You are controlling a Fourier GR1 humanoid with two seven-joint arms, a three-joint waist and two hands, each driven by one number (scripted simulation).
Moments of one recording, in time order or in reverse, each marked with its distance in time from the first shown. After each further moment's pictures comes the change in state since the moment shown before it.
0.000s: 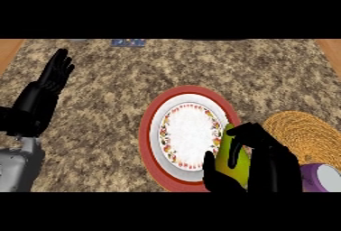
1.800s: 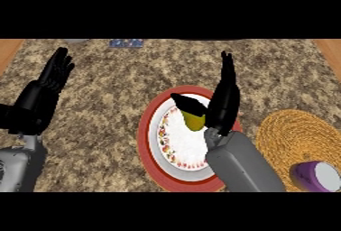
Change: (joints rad) left arm -0.012 -0.037 0.036 0.015 -0.034 -0.022 -0.002; right arm -0.402 0.069 -0.183 0.744 -0.362 -0.778 -0.162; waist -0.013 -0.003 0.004
